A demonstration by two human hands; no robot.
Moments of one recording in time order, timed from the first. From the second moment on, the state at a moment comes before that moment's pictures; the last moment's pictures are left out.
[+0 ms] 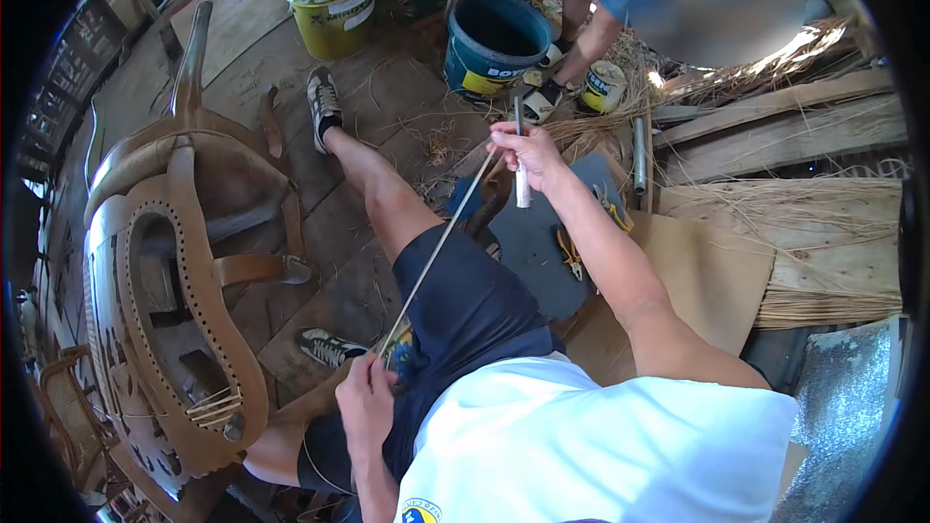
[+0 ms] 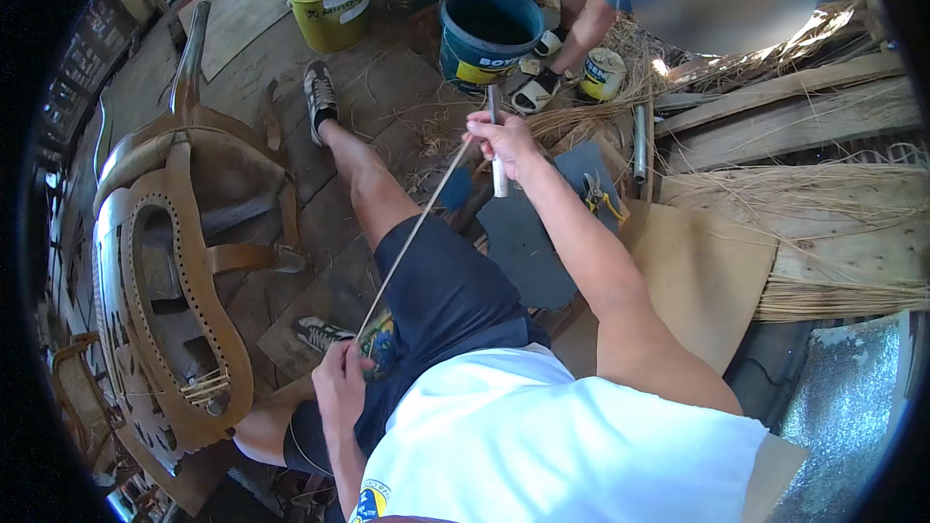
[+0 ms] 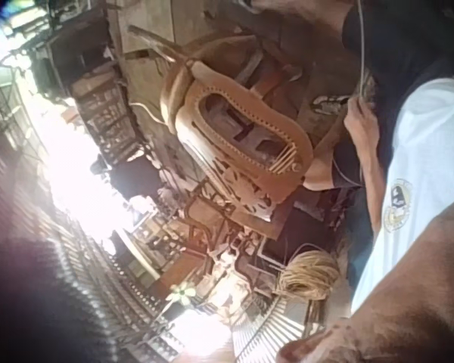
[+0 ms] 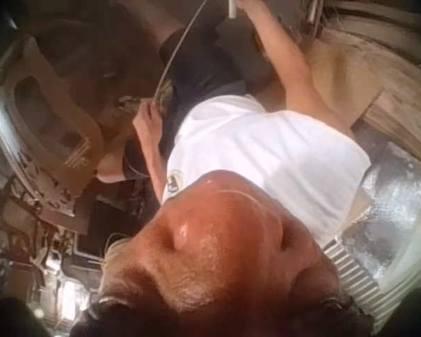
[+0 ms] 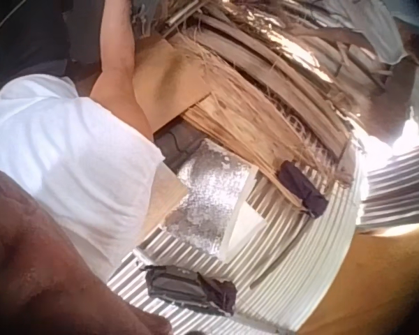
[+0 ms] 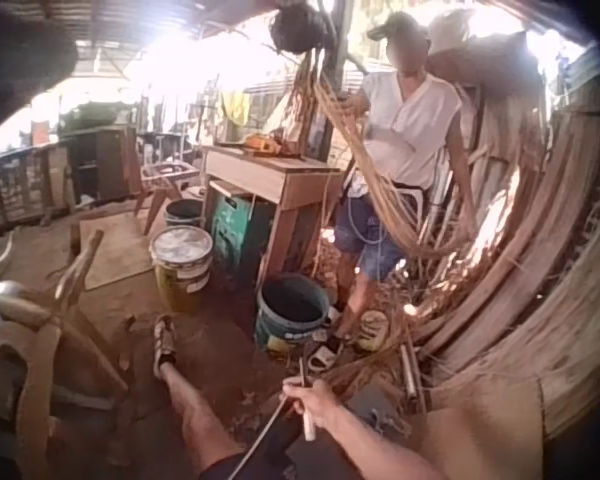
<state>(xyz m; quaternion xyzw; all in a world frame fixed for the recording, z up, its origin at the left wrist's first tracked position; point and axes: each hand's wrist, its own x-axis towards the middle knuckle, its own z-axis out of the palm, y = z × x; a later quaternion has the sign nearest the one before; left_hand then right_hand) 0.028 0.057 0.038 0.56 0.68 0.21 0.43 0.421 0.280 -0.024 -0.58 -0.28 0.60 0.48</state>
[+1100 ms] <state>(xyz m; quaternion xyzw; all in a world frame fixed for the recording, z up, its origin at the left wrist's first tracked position) 0.040 0.069 0.037 0.38 0.68 0.33 0.53 0.248 0.150 0.017 -0.33 -0.19 0.92 0.15</state>
